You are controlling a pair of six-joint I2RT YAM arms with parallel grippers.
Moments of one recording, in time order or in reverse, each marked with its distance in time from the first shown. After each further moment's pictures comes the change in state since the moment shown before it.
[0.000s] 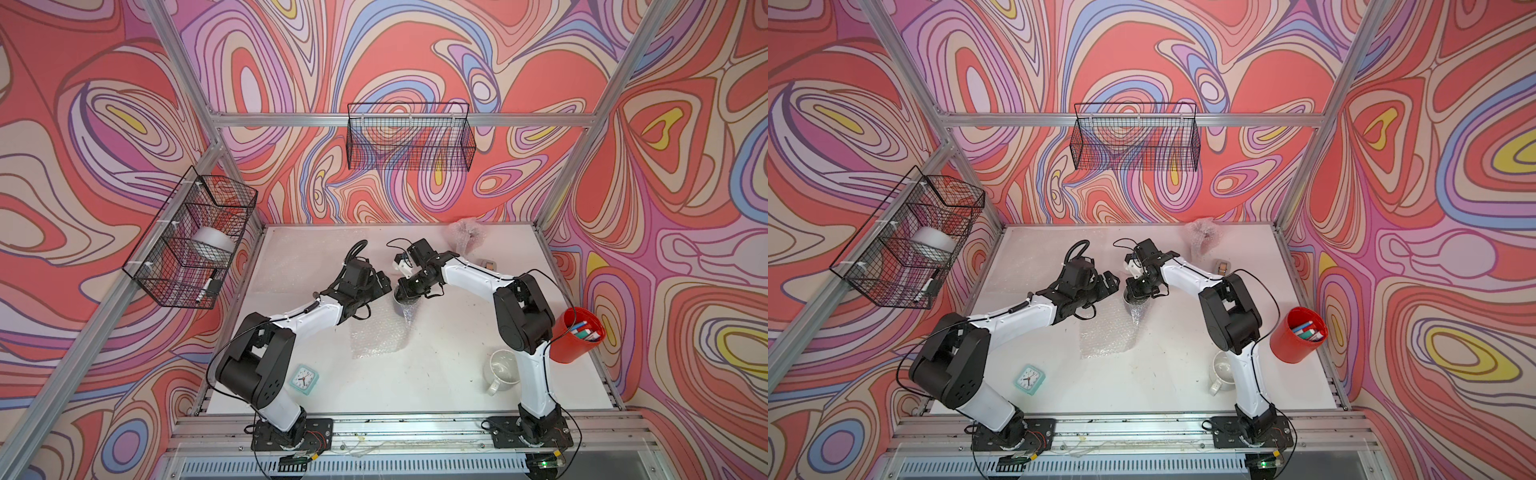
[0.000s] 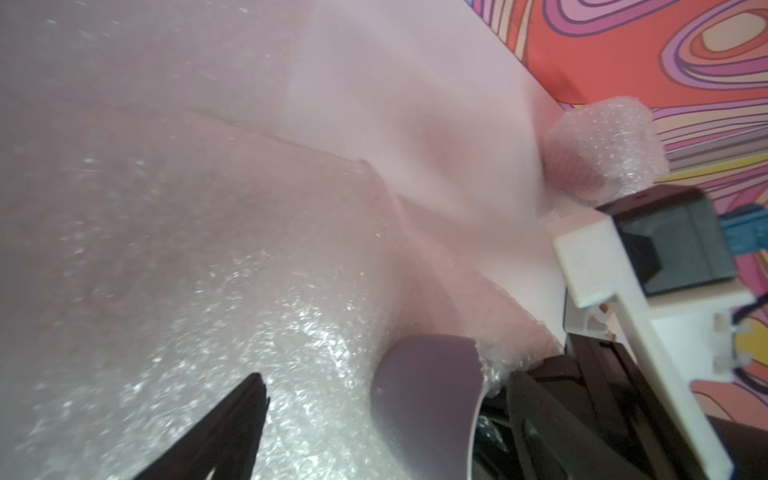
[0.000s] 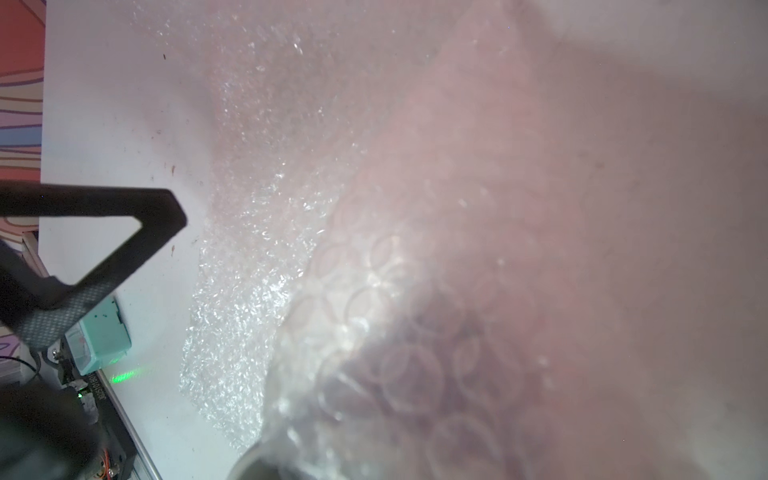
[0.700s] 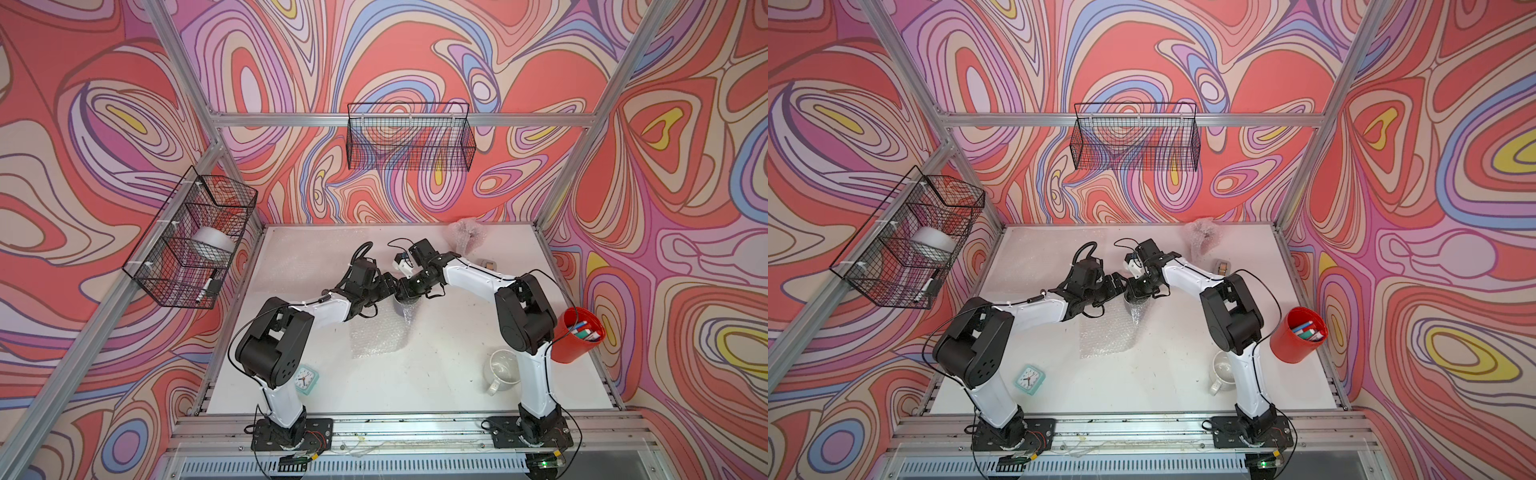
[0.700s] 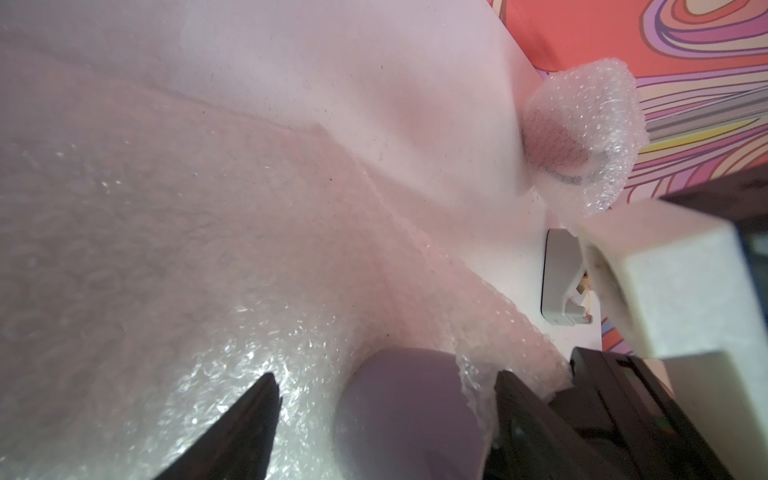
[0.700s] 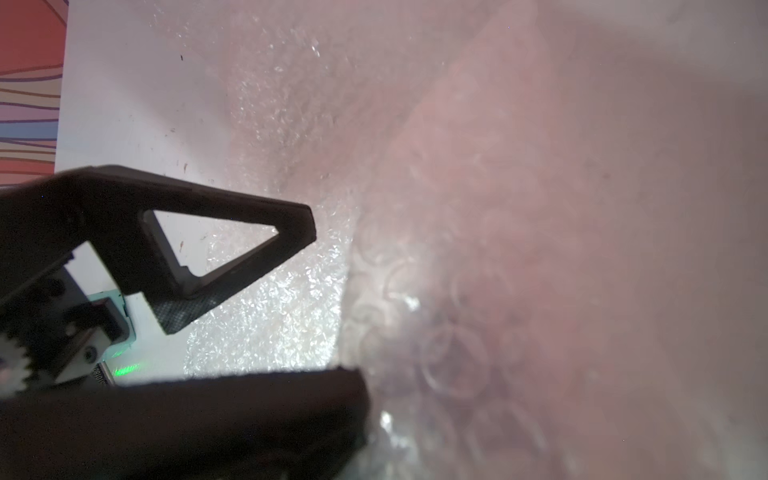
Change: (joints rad) left arm 0.000 0.135 0.027 0.122 0.110 -0.020; right arm -0.003 -0.017 -0.023 0.028 -0.028 -0.015
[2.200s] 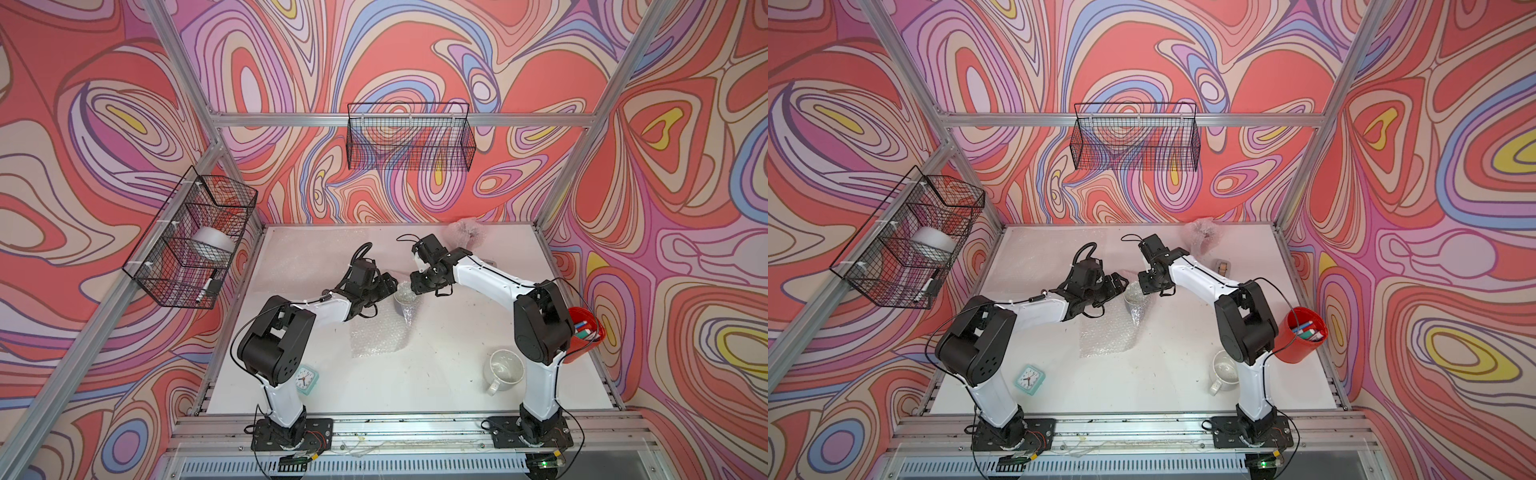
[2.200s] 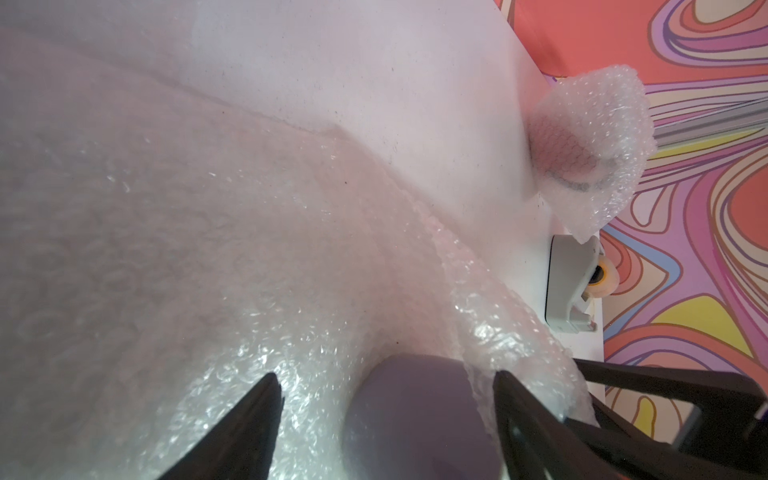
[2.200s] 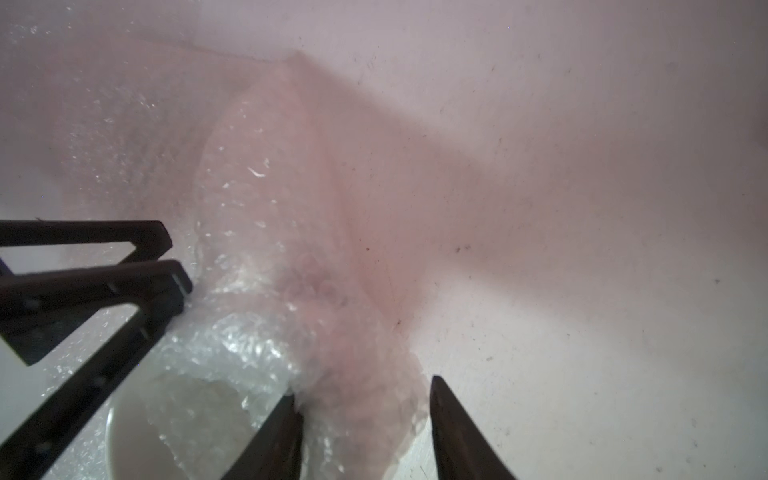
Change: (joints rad) left arm 0.005 0.016 -0.002 0.015 -0.001 -0.010; right arm 0.001 -0.122 -0.018 -0.108 0.434 0.066
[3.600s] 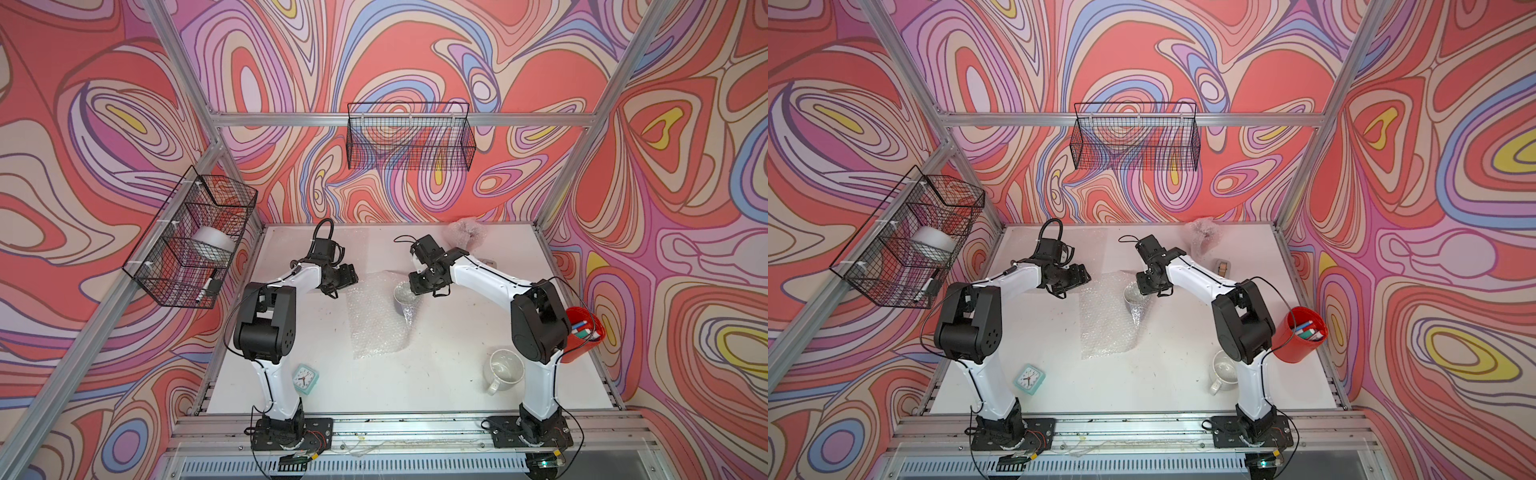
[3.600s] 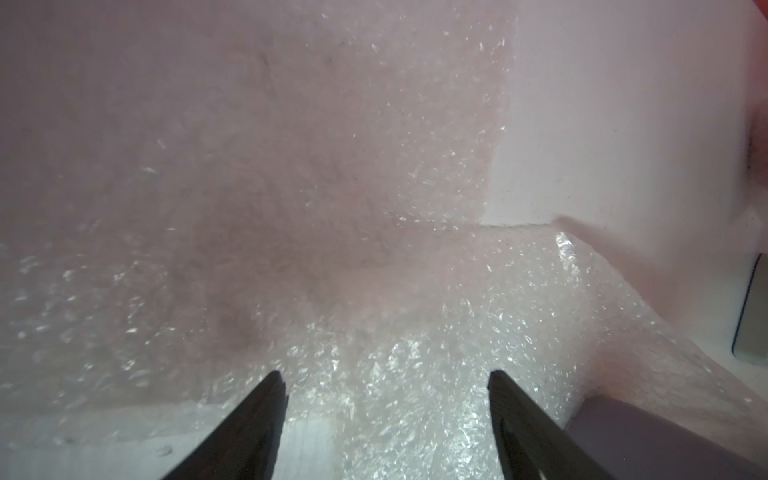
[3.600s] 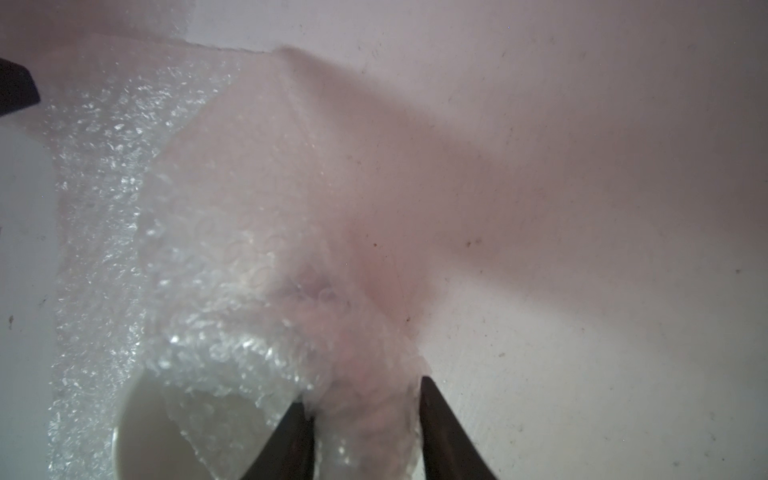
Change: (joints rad) left arm 0.343 0.130 0.307 -0.555 0.106 0.454; right arm 0.016 0.011 0.014 -0.019 0.008 0.030
